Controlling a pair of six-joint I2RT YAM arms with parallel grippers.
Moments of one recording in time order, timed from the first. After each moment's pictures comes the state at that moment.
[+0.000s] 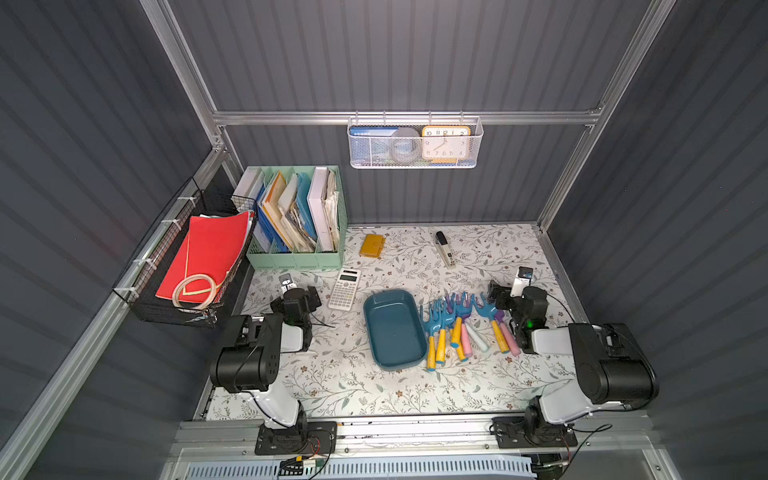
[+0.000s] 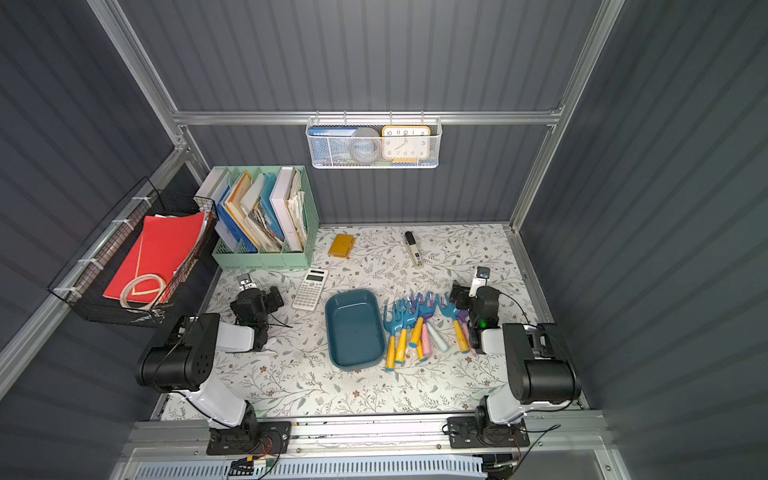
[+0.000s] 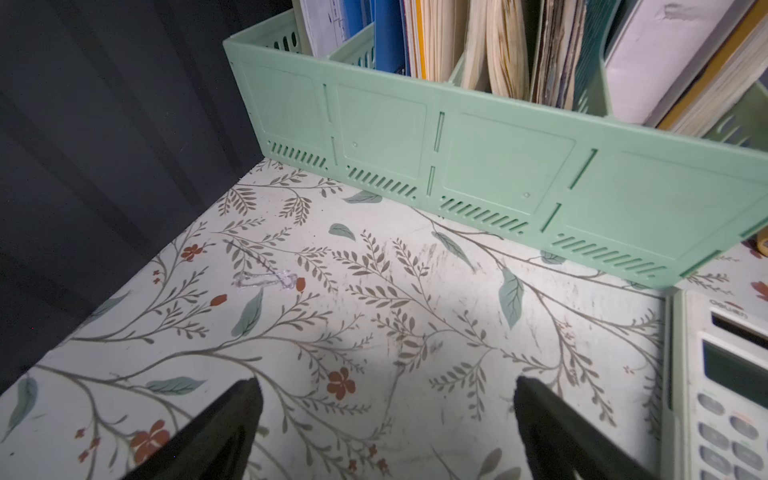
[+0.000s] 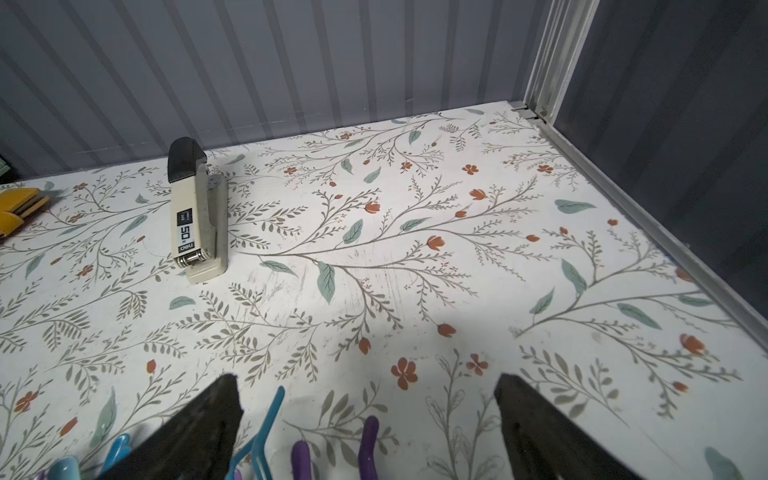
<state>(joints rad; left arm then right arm) 0.06 1.70 0.47 0.81 -0.33 -0.17 -0.03 1.56 0.39 0.83 0.03 0.11</state>
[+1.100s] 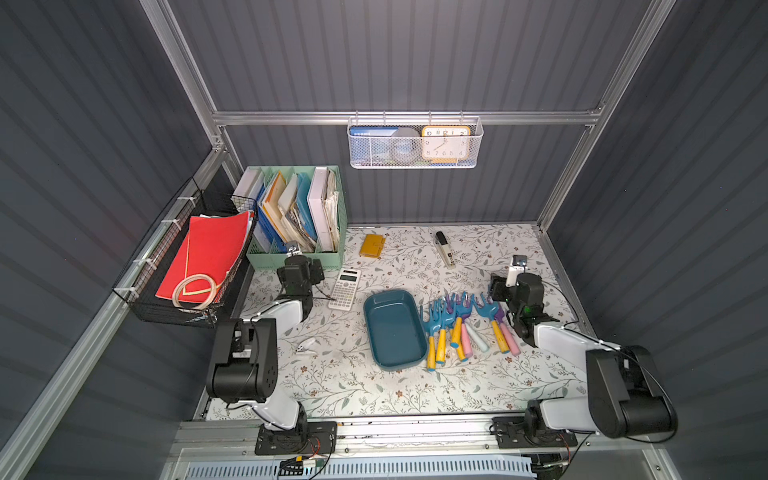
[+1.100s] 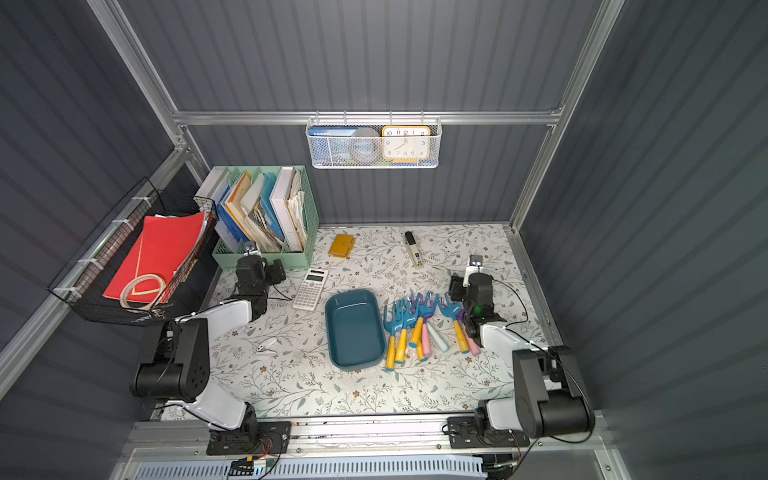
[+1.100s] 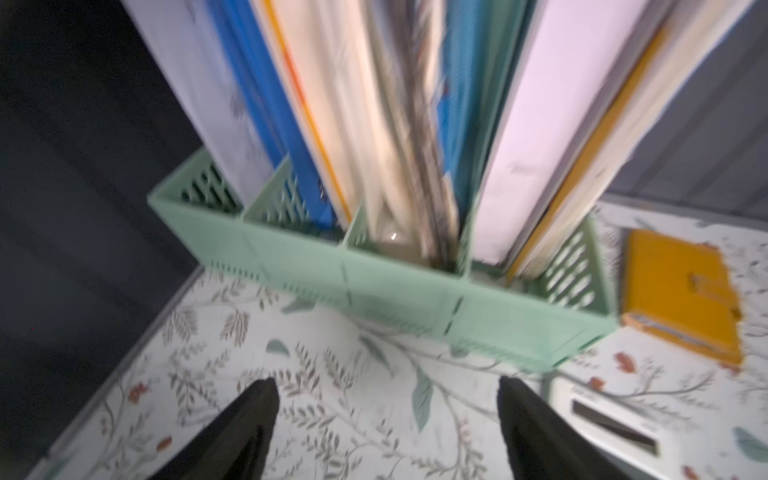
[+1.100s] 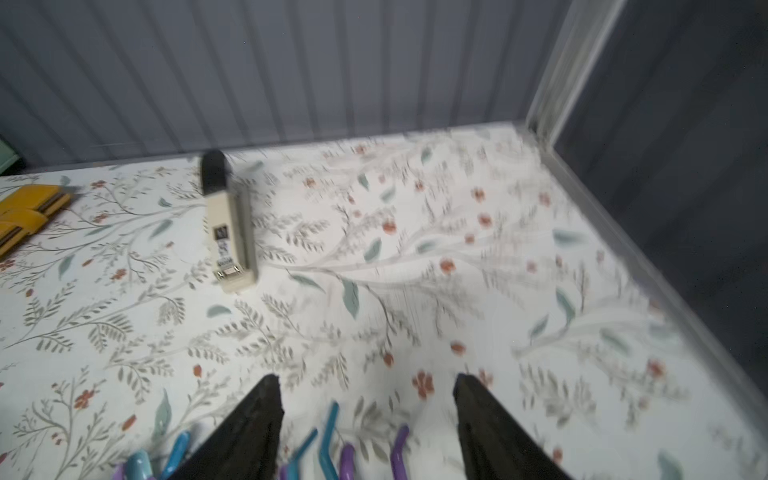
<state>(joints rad) -0.04 1.59 0.87 0.35 -0.29 -0.10 0.14 1.34 0.63 0.32 0.18 0.11</state>
